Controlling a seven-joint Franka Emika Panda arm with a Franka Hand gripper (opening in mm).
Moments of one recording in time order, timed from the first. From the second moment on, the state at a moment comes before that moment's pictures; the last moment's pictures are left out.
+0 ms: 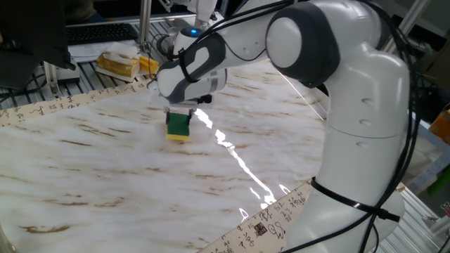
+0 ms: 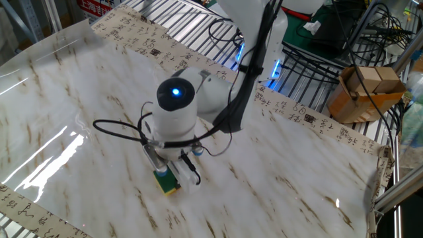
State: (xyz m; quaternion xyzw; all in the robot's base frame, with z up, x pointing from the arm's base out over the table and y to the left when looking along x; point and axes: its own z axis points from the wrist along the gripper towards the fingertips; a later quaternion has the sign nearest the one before) arm 0.579 0.005 0.083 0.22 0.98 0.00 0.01
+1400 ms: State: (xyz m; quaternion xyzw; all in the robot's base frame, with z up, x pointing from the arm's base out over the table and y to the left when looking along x) arm 0.612 -0.001 0.084 0.20 0.98 -0.01 0.04
